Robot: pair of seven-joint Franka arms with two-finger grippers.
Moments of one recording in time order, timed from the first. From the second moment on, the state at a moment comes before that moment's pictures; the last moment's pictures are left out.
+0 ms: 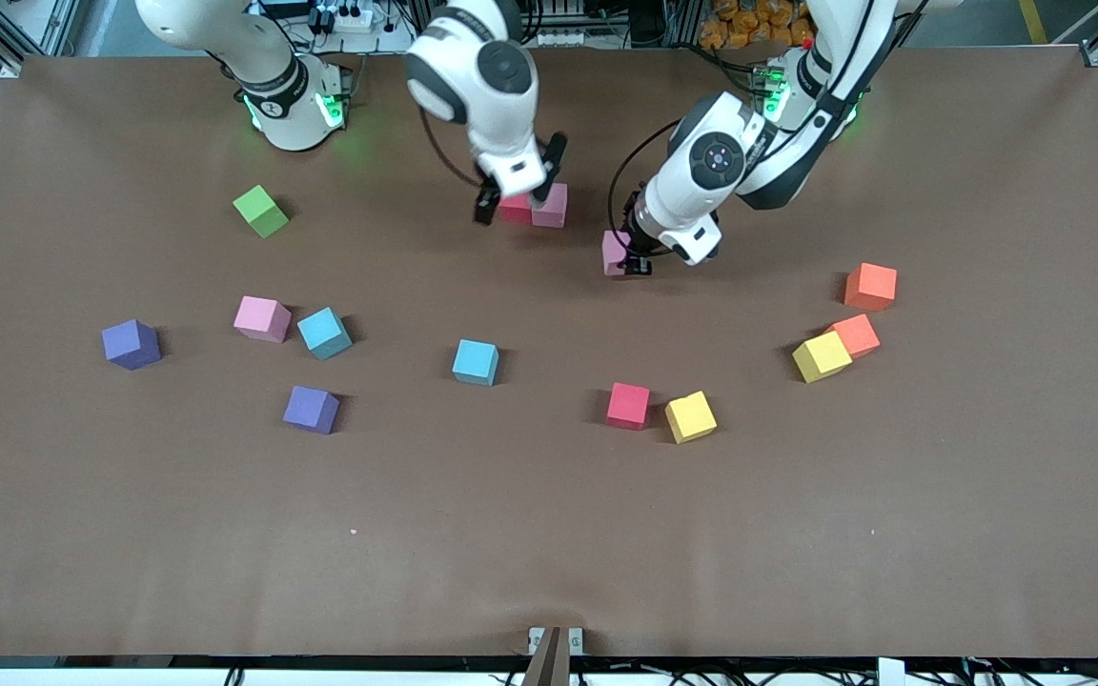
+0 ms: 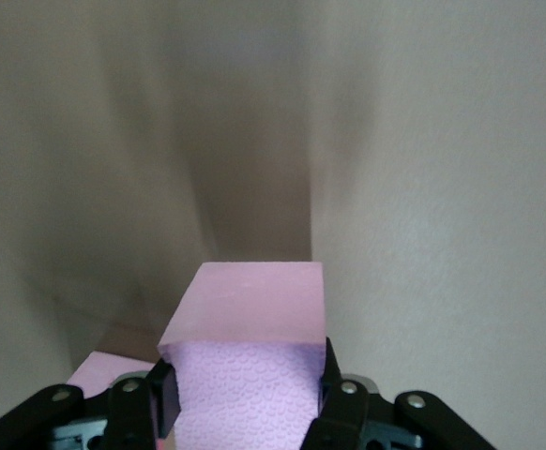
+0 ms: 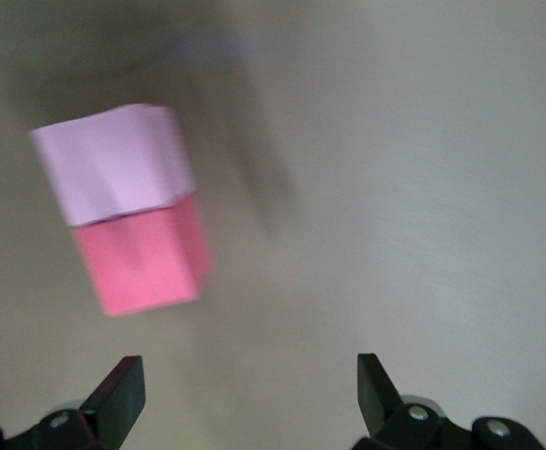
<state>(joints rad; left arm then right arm) -0.19 0.27 -0.62 -2.33 -0.25 2.60 -2.16 0.92 0.18 -0.04 -2.11 0.03 2.11 -0.29</state>
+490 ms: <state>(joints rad) -0.30 0.31 -0.64 -2.34 -0.24 2.65 -2.16 0.52 0.25 -0.05 -1.90 0.04 2.08 -0.14</state>
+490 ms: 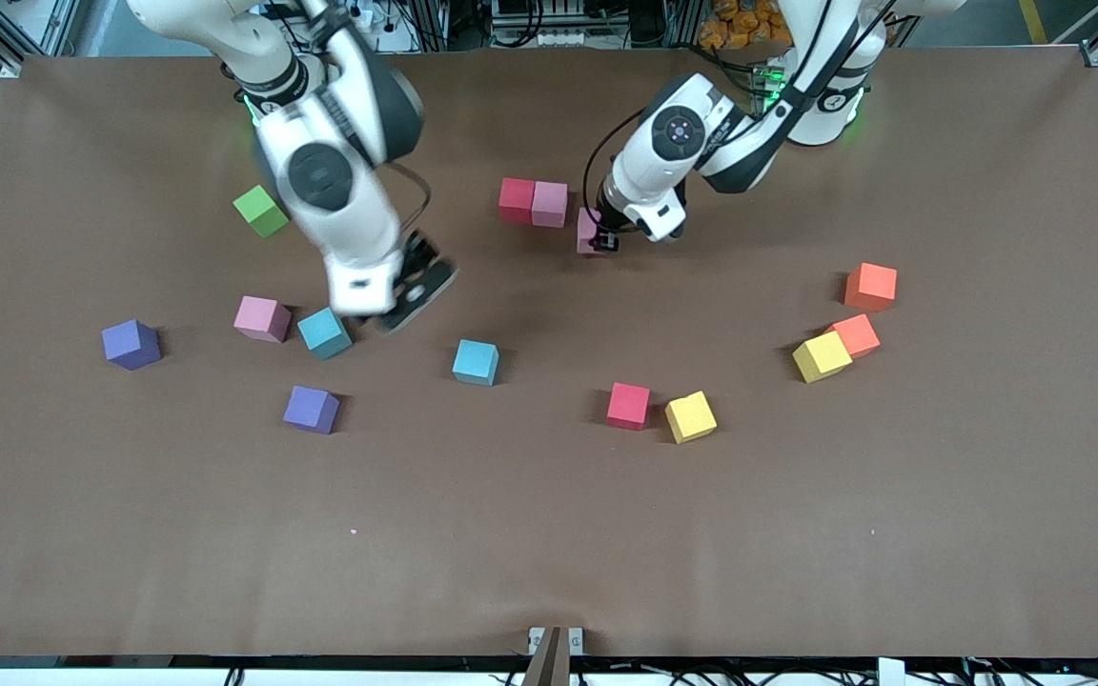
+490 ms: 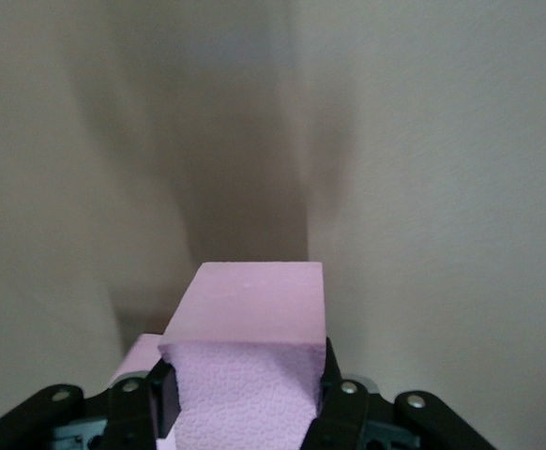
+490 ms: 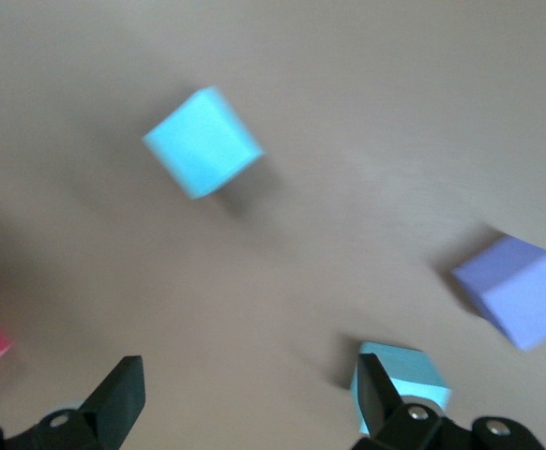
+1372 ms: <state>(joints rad) -0.36 0.36 -0.64 -2.35 -0.24 2.67 -2.25 0.59 0.59 -0.02 -1.66 0.17 2.23 0.60</state>
